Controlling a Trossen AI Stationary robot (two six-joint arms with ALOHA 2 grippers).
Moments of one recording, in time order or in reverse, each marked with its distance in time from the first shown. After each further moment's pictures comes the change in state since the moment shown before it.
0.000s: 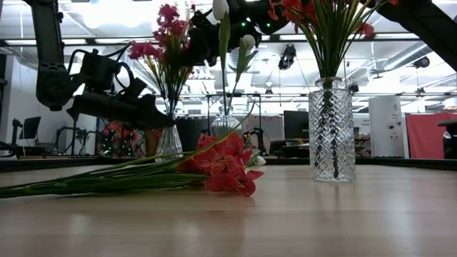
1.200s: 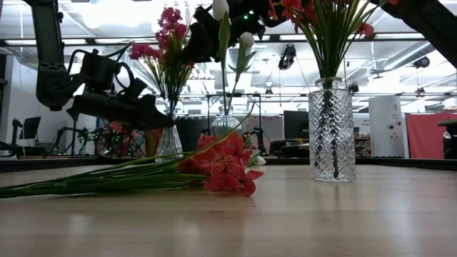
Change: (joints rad) left arm 0.000 0.000 0.000 -0.001 -0.001 0.000; right arm 0.005 -0.040 0.001 -0.053 0.092 0.042
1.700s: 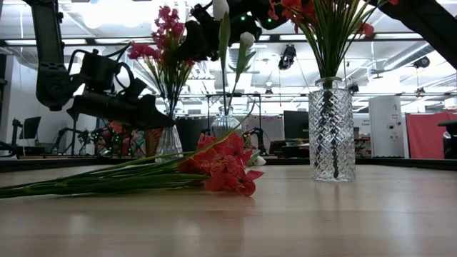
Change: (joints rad) left arm 0.000 0.000 0.000 0.000 0.000 0.000; right arm 0.010 0.022 -0.003 0.094 0.002 0.017
